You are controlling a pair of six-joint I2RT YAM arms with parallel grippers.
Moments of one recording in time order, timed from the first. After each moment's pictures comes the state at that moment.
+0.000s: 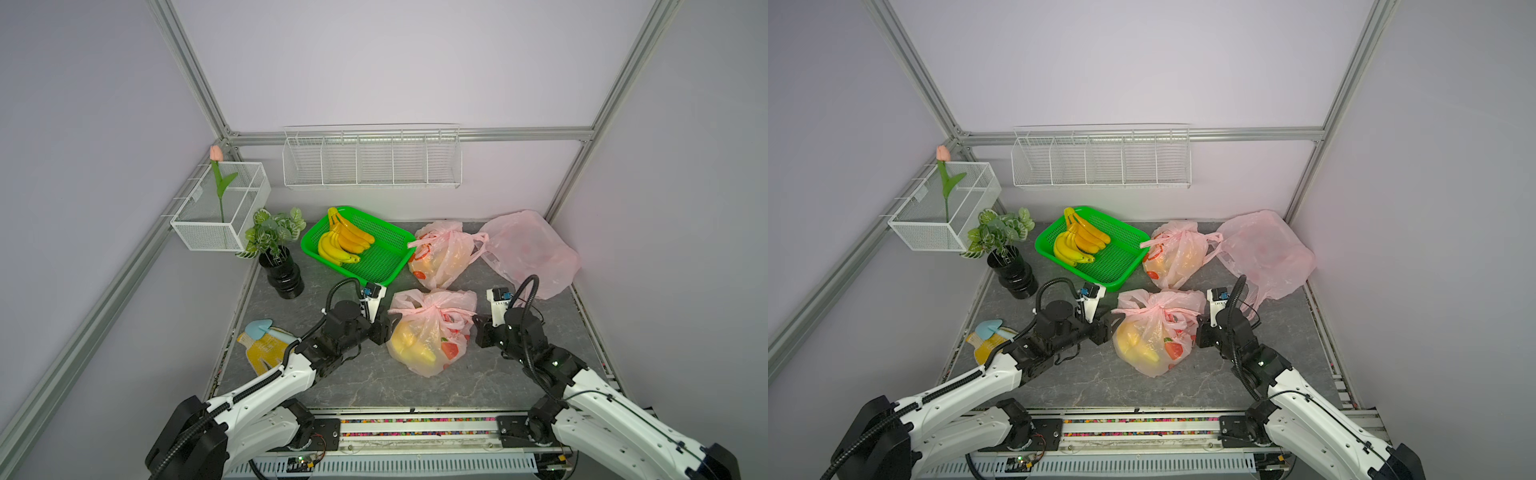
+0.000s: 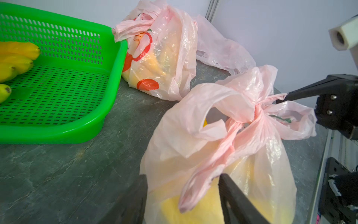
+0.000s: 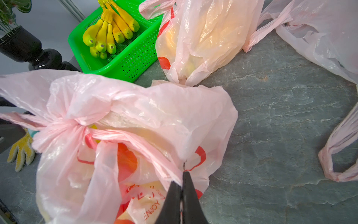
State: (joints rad) left arm -0.73 1.07 0.50 0.17 0.17 -0.23; right arm 0.62 0.76 0.46 -0.26 0.10 0.44
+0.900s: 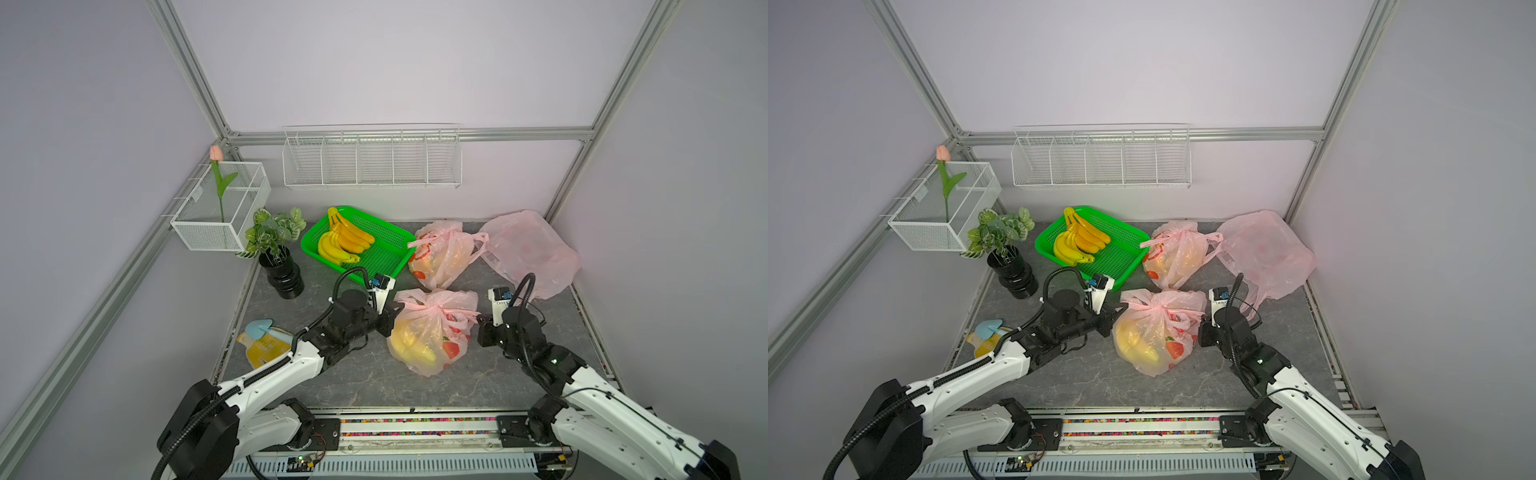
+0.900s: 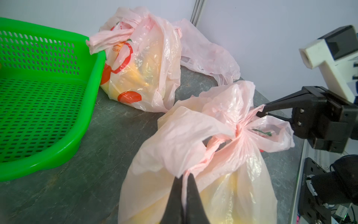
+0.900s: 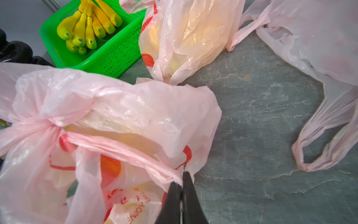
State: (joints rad) left arm -0.73 1.11 0.58 0.17 0.22 -0.24; right arm 0.62 0.77 0.51 -0.33 0.20 0.40
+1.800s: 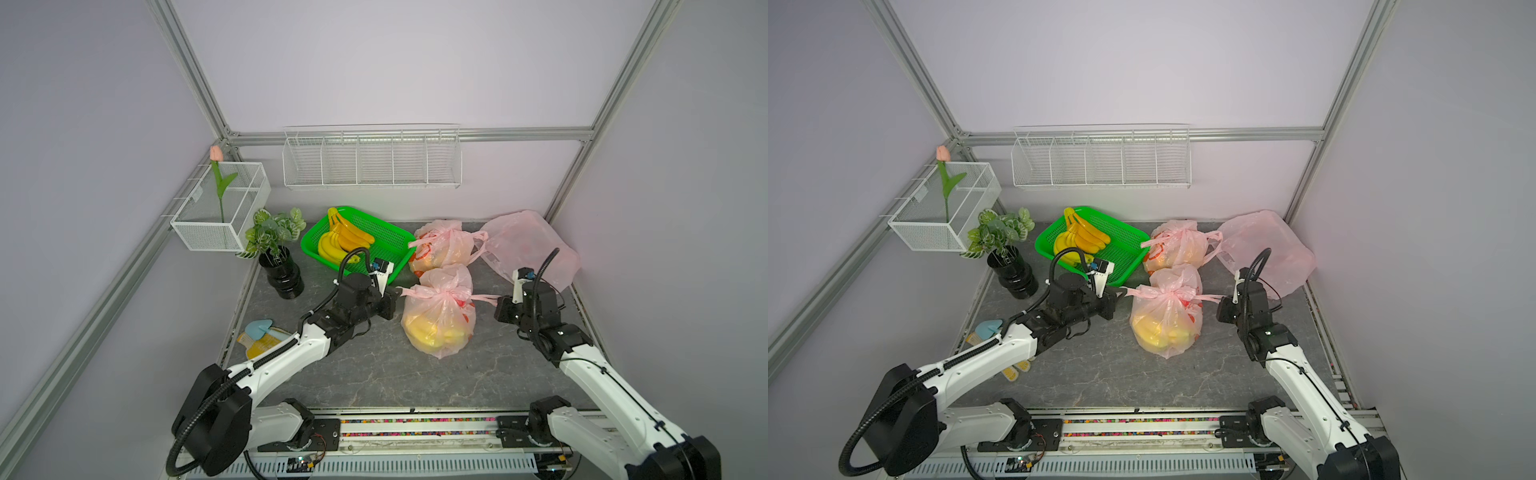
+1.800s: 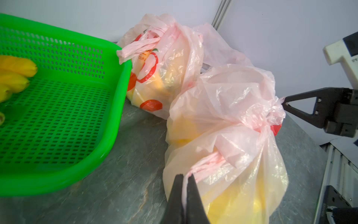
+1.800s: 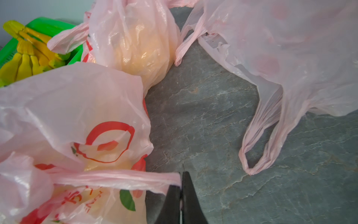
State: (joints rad) left arm -0.67 1.31 0.81 0.09 0.21 -0.25; right arm 0.20 0.94 0.64 -0.35 0.04 0.39
